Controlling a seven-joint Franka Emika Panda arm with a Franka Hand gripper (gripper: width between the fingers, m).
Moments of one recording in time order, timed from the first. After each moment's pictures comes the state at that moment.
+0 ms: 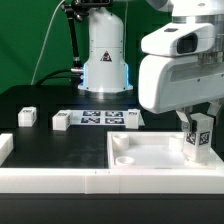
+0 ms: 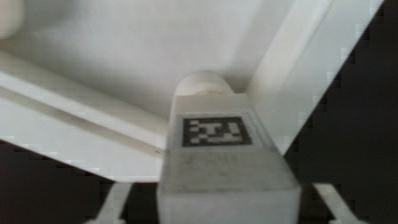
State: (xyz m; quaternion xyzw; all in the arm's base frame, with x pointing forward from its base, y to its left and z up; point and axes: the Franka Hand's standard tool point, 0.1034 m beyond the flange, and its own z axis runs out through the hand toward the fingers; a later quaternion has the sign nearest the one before) arm 0.624 0.120 0.085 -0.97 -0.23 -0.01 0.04
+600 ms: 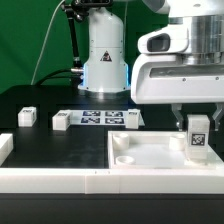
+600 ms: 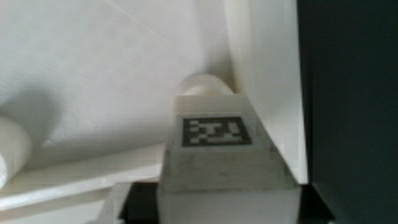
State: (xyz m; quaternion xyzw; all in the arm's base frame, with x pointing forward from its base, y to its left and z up) arm 0.624 0.117 0.084 -0.99 0.12 -0.01 0.04
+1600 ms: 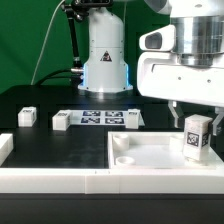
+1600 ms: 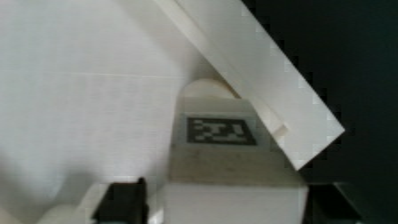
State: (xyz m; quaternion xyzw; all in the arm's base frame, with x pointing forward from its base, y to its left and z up) arm 0.625 0.117 0.083 -0.94 0.34 0.00 0.03
